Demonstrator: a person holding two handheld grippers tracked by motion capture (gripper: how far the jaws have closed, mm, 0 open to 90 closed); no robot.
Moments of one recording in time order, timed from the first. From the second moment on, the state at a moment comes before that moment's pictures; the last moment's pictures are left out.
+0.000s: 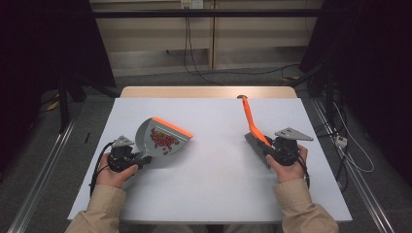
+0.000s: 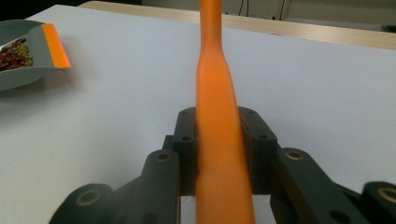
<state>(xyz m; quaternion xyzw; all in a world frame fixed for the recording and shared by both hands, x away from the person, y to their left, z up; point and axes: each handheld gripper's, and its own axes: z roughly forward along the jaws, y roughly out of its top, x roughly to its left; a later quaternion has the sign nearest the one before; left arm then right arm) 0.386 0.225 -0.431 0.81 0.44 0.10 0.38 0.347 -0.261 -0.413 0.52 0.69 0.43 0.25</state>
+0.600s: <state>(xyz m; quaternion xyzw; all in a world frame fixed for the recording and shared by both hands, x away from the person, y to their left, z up) 0.393 0.235 -0.437 0.80 0.47 0.12 0.36 0.346 -0.274 -0.416 0.53 0.69 0.42 0.26</state>
